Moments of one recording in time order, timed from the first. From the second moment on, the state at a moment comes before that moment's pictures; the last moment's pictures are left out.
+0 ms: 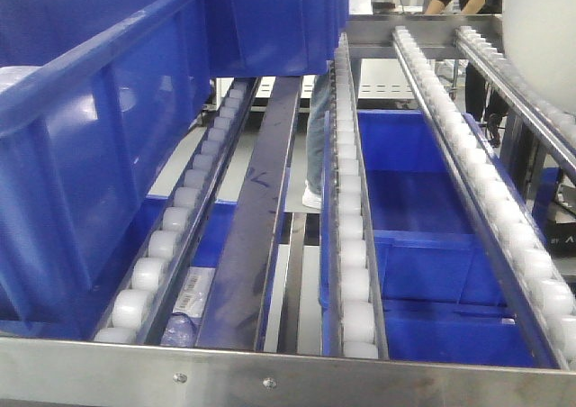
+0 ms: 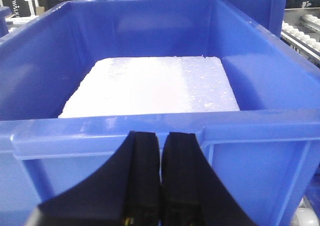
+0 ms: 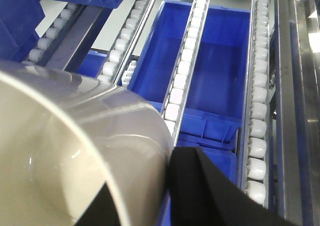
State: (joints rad) left arm -0.15 -0.01 0.01 -0.07 0.08 0.10; right arm 0.19 0.62 -0.67 -0.05 0.50 0.10
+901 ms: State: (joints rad) left arm -0.15 -0.01 0.01 -0.07 0.08 0.10; right arm 0.19 0.62 -0.67 -0.05 0.50 0.10
